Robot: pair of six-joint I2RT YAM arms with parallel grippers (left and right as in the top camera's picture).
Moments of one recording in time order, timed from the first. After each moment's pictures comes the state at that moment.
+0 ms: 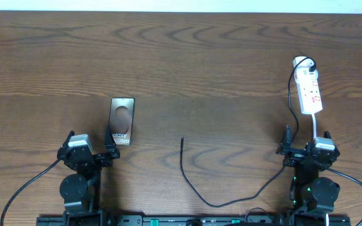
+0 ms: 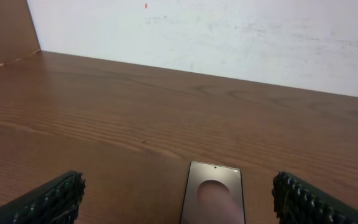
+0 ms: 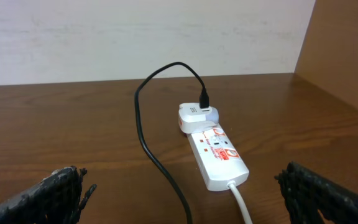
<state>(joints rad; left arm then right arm) 0.10 0.03 0.03 -0.13 0.01 -0.10 -0.13 0.02 0.01 -0.07 0.04 -0.01</state>
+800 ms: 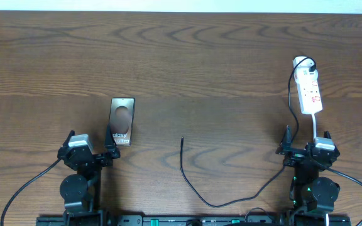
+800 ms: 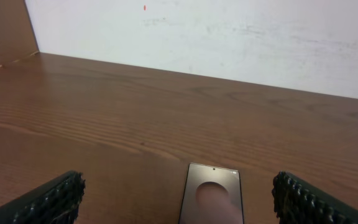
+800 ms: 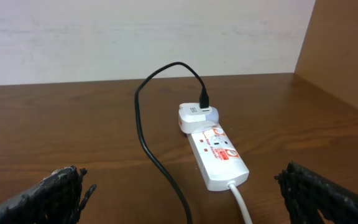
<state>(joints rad) 0.10 0.04 0.02 -0.11 0.01 -0.10 -0.13 0.02 0.01 -0.07 0.04 -0.01</state>
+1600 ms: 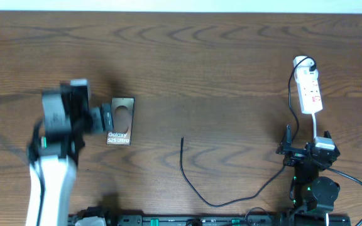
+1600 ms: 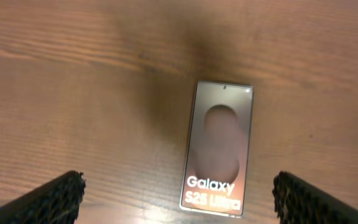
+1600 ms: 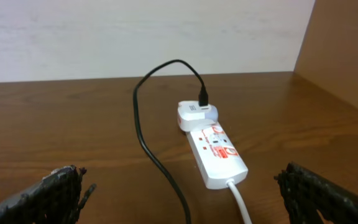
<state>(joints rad) 0.10 1.12 0.92 -0.74 0.03 0.01 -0.13 0.03 0.01 -0.07 0.04 -0.01</state>
